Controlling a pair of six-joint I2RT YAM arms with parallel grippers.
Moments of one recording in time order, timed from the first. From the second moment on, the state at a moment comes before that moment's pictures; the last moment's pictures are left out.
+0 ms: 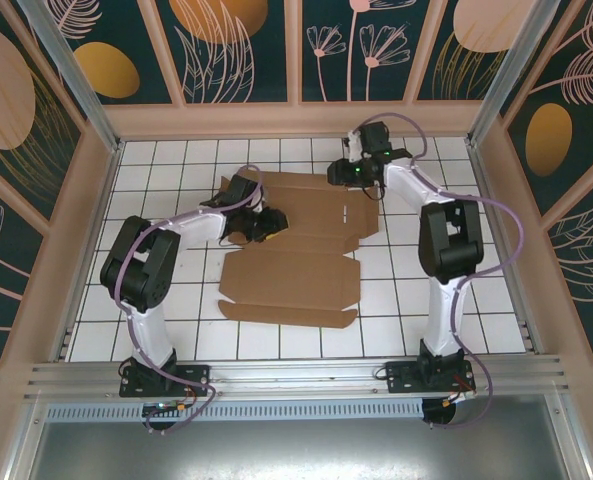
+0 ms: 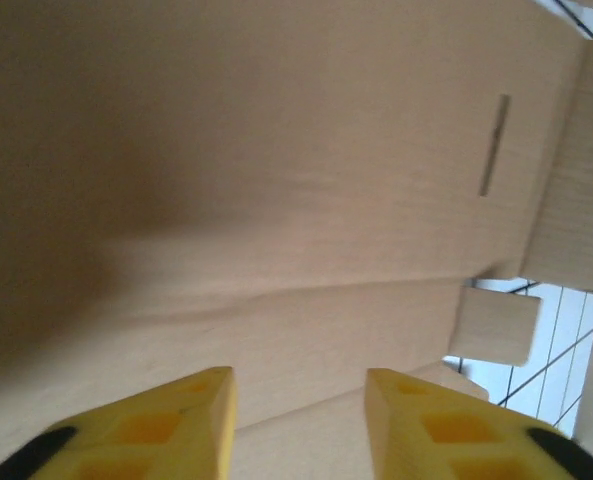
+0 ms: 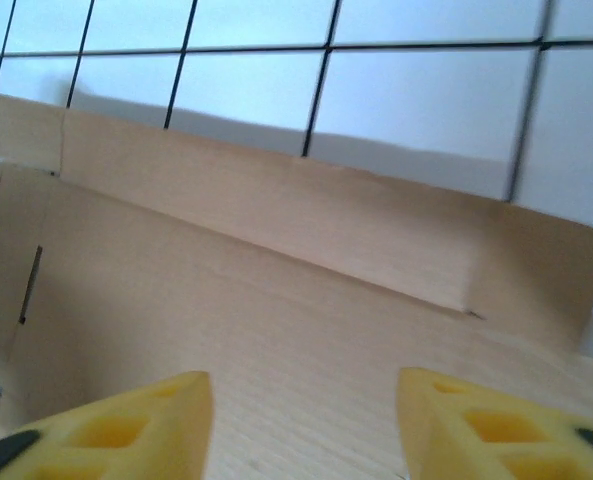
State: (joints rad) left arm -0.44 1.89 1.11 -0.16 0.47 -0.83; right arm 0.31 2.09 1.68 -0.51 -0.33 0.22
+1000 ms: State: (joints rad) left arm -0.39 2.25 1.56 -0.27 0.41 -0.80; right arm 0.47 2.02 1.34 -0.46 -0.22 0.29
